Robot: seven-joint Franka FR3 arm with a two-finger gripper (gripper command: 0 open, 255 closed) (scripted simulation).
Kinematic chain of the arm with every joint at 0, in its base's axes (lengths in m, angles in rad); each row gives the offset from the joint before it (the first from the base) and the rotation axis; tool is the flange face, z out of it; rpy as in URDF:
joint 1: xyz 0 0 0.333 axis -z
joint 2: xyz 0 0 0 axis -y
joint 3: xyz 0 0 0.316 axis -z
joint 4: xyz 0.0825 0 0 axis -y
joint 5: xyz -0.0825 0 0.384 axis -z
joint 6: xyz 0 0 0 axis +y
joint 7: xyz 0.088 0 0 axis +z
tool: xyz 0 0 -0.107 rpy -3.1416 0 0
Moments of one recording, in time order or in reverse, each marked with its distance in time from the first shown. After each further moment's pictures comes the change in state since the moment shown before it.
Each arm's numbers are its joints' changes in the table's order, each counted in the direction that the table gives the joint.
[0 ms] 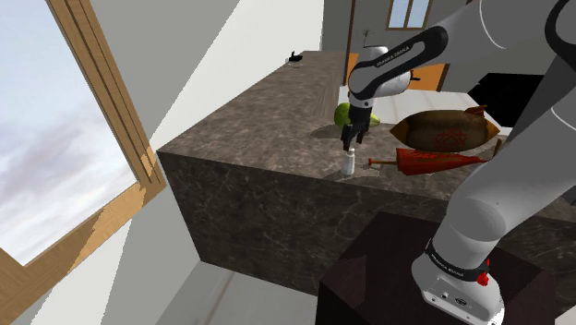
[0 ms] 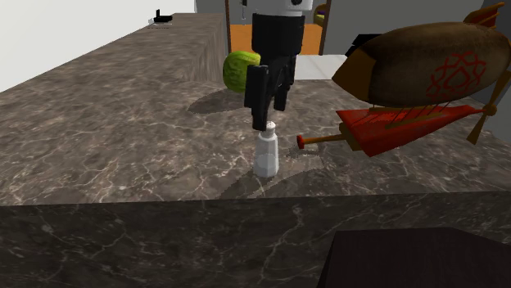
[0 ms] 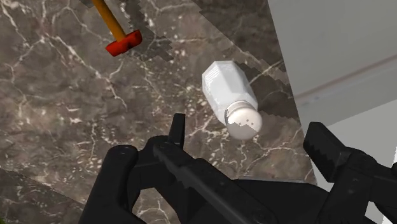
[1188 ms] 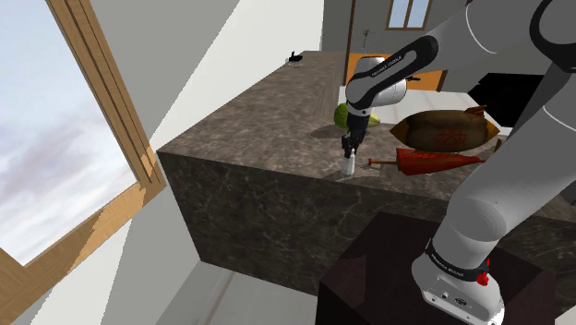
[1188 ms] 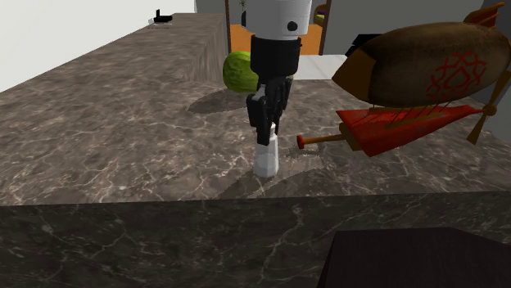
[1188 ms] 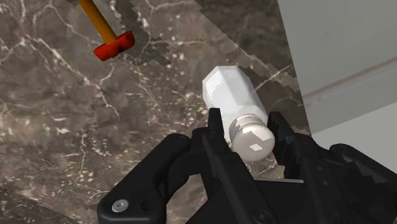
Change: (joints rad) arm -0.006 -0.048 0.004 -0.035 -0.014 -0.083 0.010
